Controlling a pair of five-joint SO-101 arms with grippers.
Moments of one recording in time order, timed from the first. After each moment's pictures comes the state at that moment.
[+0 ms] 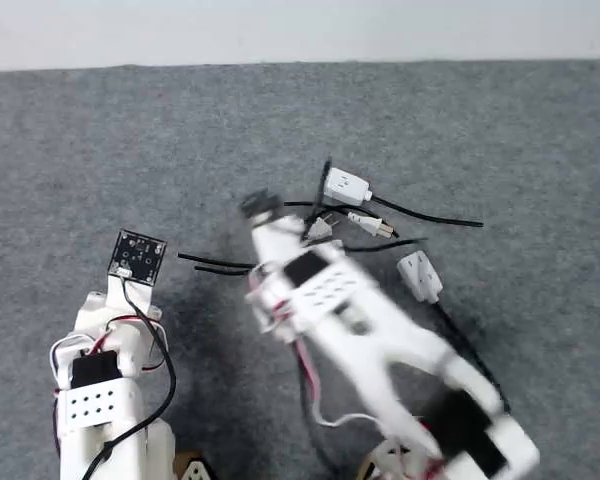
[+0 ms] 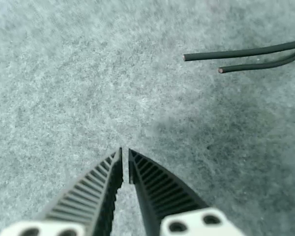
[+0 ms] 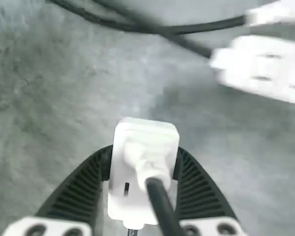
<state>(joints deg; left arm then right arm) -17.3 -58.6 82.2 43.4 -23.3 -35.0 -12.5 31.1 64.5 -10.3</state>
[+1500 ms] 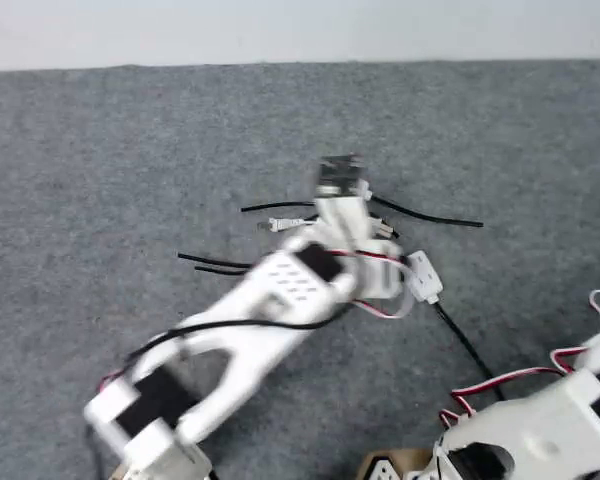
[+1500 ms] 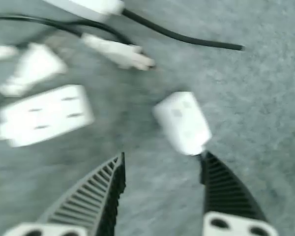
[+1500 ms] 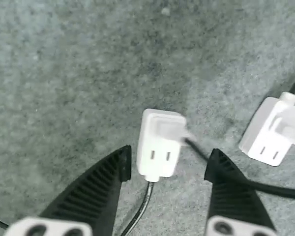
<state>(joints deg) 40.6 5.8 18.1 49.8 46.3 55.6 18.8 -13.3 78.2 30.9</state>
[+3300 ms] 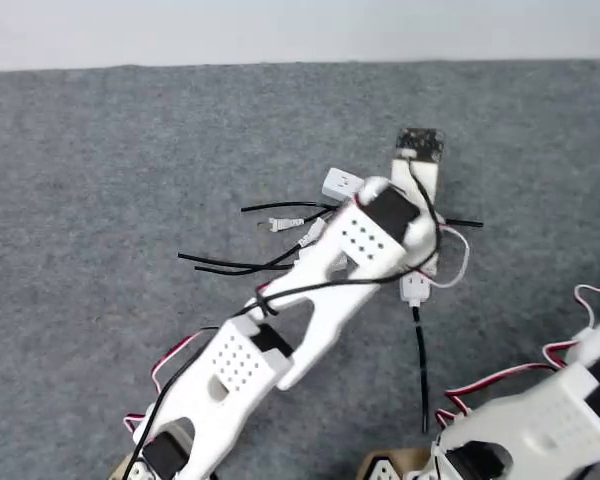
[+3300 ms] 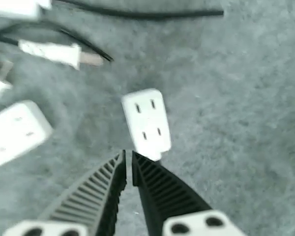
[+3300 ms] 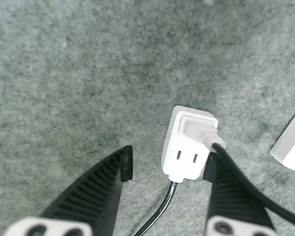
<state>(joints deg) 43.8 53.0 -65.5 98.4 42.6 52.0 18.8 -9.3 78.7 30.7</state>
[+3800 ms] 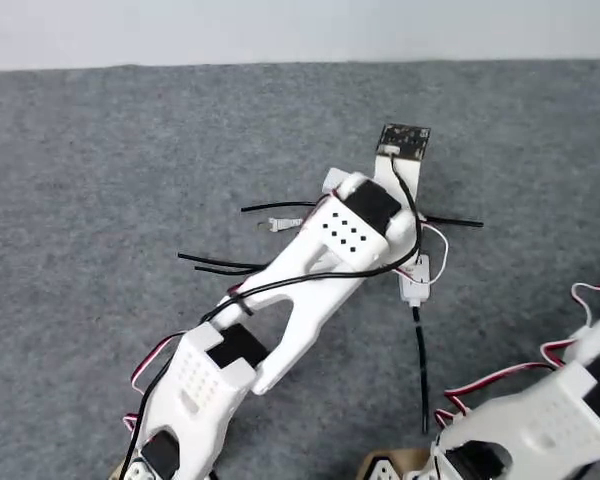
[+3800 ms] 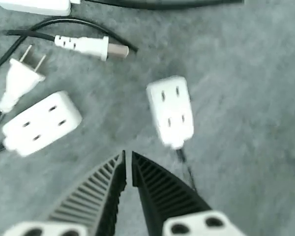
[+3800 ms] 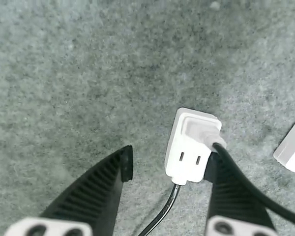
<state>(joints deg) 41.8 37.0 -39.1 89.9 38.9 51.3 18.8 -9.1 78.7 30.4</state>
